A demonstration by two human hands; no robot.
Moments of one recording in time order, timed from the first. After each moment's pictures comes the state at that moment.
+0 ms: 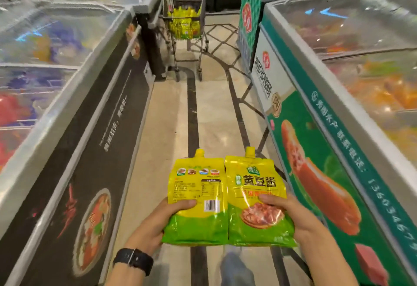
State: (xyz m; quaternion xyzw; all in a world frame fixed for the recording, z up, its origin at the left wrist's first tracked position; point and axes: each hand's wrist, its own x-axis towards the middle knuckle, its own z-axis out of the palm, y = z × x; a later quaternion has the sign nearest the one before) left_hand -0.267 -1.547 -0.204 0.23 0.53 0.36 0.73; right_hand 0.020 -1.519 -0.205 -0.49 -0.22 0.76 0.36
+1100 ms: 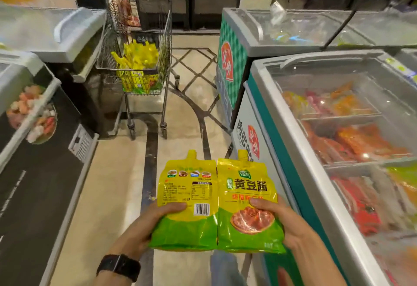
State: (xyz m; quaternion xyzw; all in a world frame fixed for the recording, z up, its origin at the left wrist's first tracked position) left_hand -0.202 -0.667 -0.213 0.24 0.50 0.35 0.76; right_hand 0.095 -0.650 -0.200 -0.50 -0.21 0.75 0.37
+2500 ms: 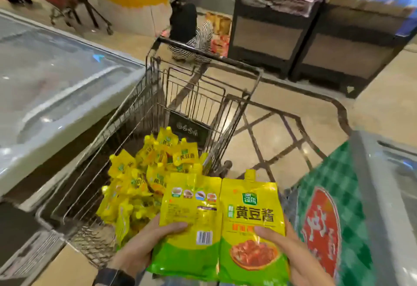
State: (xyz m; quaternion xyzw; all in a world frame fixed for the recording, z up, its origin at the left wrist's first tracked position) left_hand -0.344 0.316 -0.231 0.06 0.57 0.53 0.63; right_hand -0.092 0.468 -0.219 -0.46 -0.38 0.78 0.18
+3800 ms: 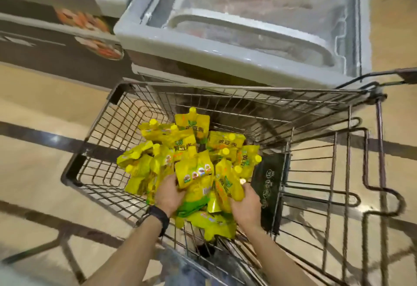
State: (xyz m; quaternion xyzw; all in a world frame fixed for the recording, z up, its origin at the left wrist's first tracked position) left_hand -0.436 0.532 -0.419 -0.38 0.83 0.38 0.17; right_hand -0.484 0.739 -0.437 -0.09 -0.88 0.41 -0.24
